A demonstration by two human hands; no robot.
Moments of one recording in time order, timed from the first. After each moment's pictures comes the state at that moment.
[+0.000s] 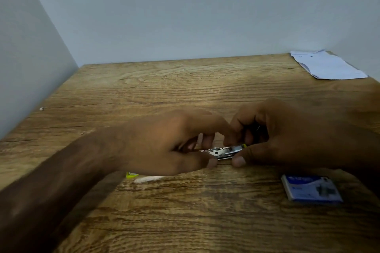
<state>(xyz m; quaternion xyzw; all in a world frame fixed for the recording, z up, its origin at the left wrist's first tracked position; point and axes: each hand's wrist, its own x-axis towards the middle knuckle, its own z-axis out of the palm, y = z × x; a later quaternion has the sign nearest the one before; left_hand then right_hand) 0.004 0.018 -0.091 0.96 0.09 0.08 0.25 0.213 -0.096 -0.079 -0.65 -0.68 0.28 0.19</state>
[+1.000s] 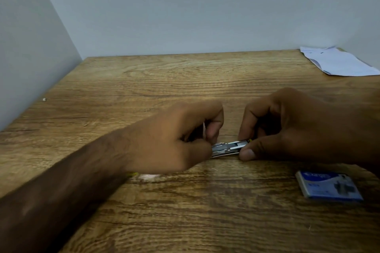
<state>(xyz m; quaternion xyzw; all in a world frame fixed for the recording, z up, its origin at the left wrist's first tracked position) -0.004 0.000 -0.085 0.92 0.18 0.09 0.34 0.208 -0.094 -0.076 -0.64 -0.66 0.32 0.22</state>
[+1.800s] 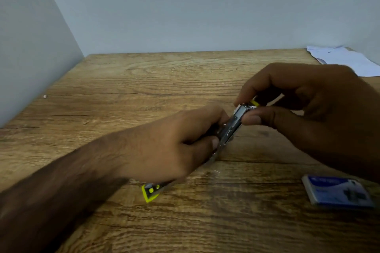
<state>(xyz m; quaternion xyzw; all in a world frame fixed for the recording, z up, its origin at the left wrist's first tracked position) -0.005 -0.001 -0.089 0.90 0.19 0.06 0.39 0.205 -0.096 -0.083 -0.55 -0.74 0.04 0.39</state>
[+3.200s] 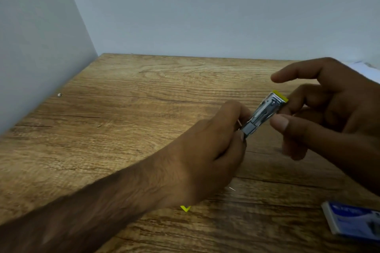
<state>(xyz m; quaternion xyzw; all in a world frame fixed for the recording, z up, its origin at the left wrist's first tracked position) 0.010 -0.012 -0.103 0.86 0.21 0.21 0.41 0.203 -0.099 -0.075 -0.57 -0.64 0.20 0.48</state>
